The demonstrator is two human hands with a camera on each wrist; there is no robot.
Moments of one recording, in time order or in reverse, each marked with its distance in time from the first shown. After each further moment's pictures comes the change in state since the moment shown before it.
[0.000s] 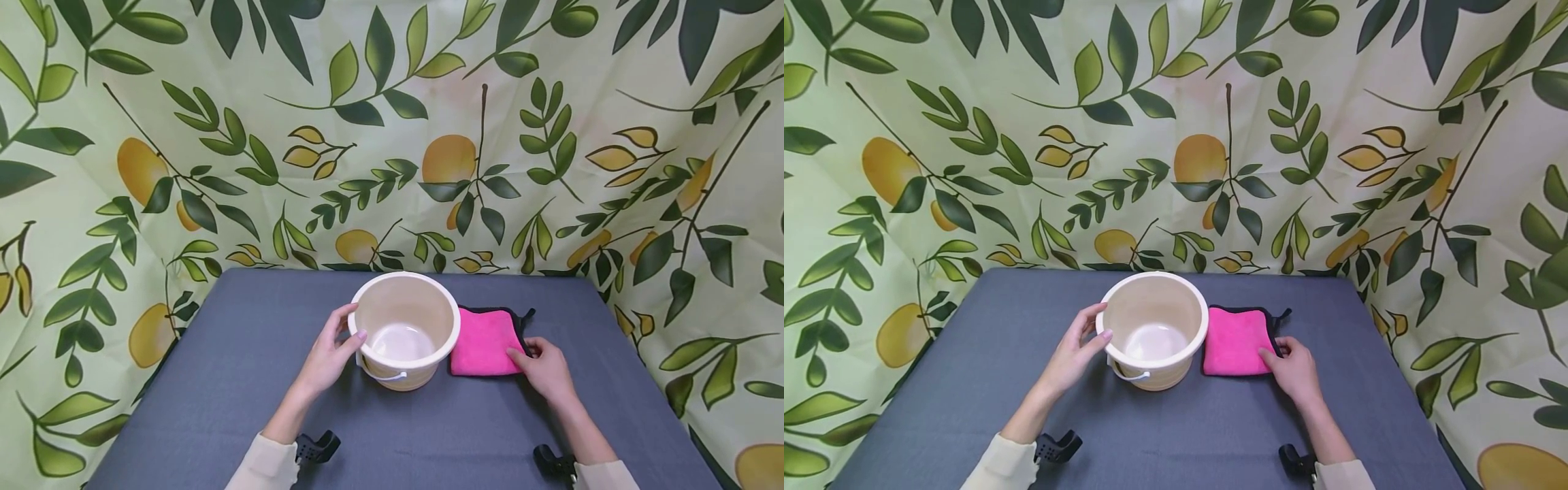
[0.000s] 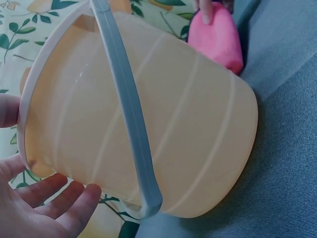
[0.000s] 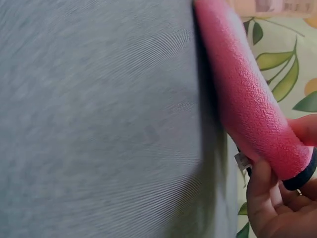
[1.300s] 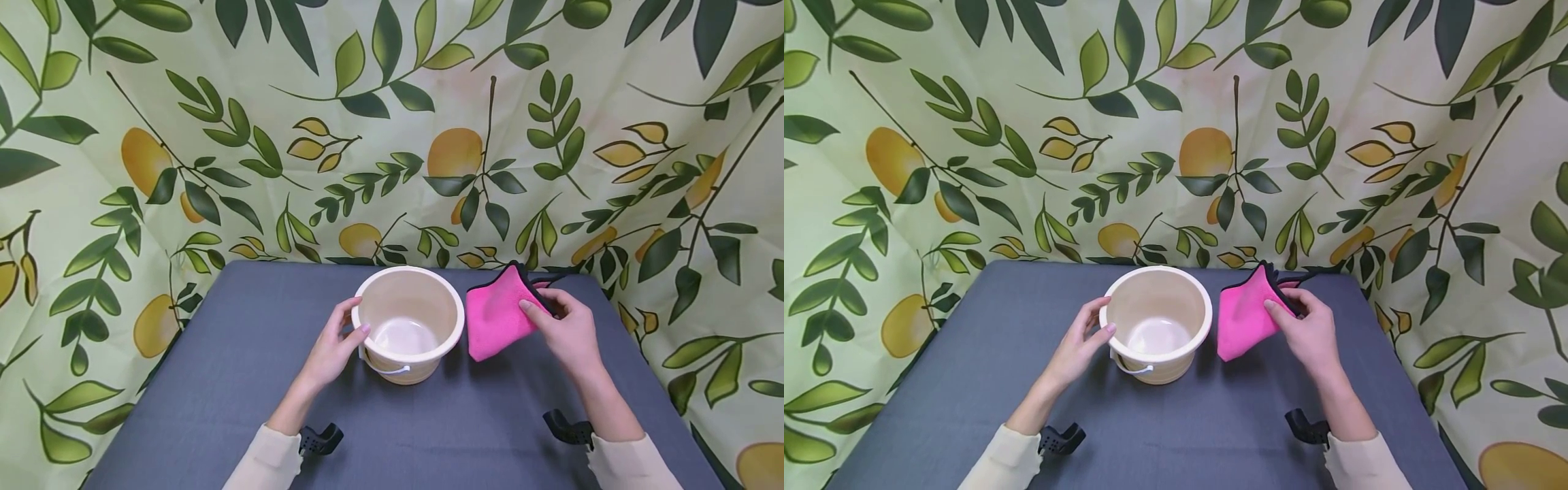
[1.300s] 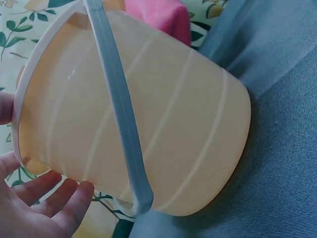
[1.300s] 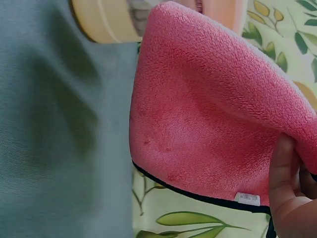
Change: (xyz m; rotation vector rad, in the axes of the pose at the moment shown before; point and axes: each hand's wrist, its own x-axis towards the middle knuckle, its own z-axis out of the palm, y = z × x) left_hand 0.002 -0.005 0.000 -0.012 -0.010 0.017; right_hand -0.008 -0.083 -0.049 0.206 0.177 -0.225
